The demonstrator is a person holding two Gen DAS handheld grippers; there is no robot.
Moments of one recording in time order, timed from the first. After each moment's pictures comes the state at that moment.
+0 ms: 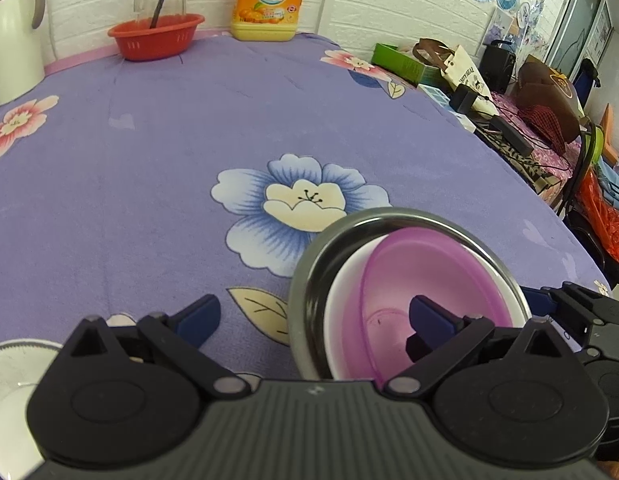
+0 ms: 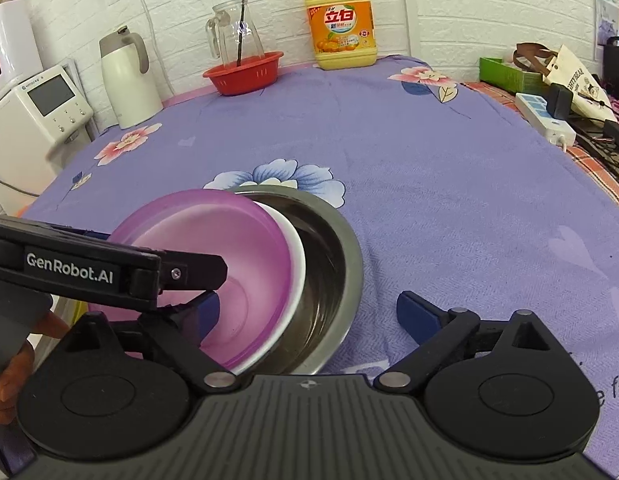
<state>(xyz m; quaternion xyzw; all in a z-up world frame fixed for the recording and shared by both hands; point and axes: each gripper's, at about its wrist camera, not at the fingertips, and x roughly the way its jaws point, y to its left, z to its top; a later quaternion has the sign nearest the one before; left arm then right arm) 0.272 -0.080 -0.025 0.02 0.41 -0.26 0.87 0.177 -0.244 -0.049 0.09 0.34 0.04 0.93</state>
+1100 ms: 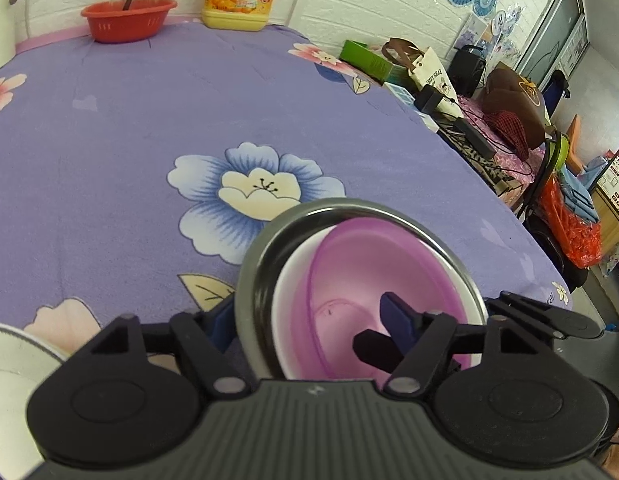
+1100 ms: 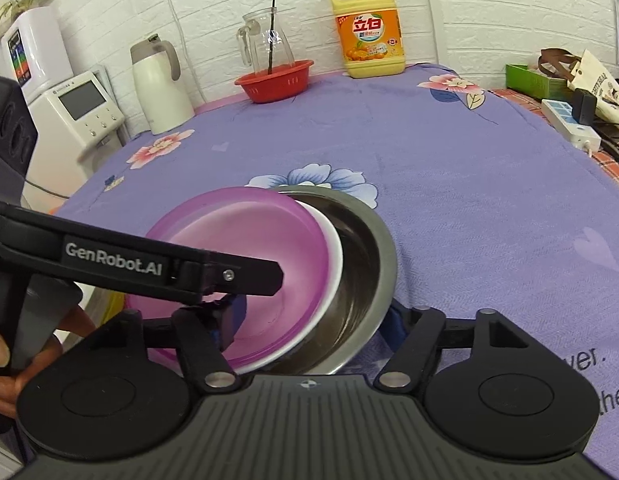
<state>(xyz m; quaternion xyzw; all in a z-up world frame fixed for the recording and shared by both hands) 0.267 -0.084 -0.028 -0.03 0.42 -0.30 0.85 0.168 -0.240 -0.049 0.10 0.32 0.09 0.94</state>
